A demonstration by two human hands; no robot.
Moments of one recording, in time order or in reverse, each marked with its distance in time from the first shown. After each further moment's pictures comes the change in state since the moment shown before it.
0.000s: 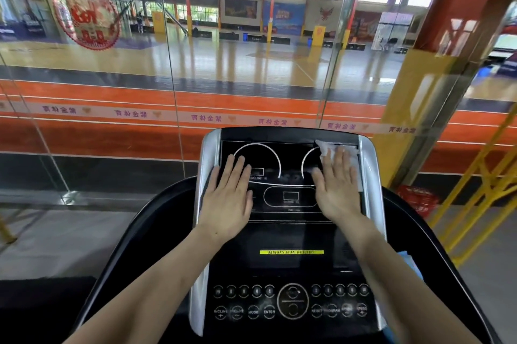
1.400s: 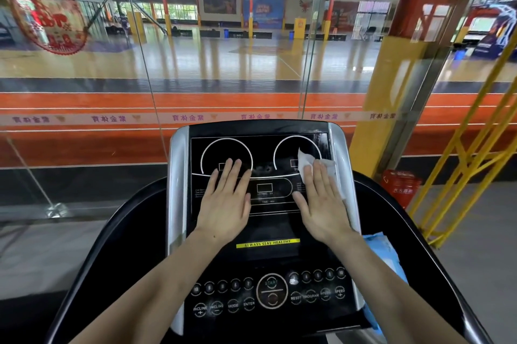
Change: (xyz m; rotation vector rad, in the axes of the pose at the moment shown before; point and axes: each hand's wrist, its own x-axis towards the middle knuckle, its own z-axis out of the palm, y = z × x) left_hand 0.002 0.051 0.007 -0.068 -0.039 0.077; right_hand -0.057 0.043 0.017 -0.042 -0.032 -0.143
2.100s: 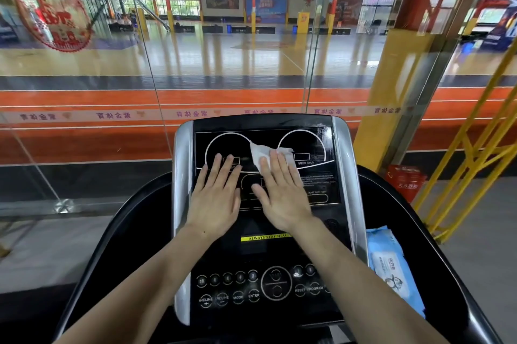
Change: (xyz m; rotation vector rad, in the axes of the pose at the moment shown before) left_hand -0.012 -0.024 -0.004 0.036 0.023 -0.031; right_hand 0.023 -0.086 0.013 -0.024 -0.016 -0.163
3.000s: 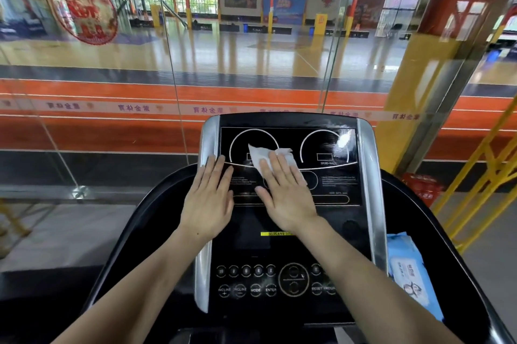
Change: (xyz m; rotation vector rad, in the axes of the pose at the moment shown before) left_hand -0.038 -0.049 -0.007 0.035 0.057 -0.035; right_hand 0.007 -0.034 0.007 -0.066 0.008 -0.094
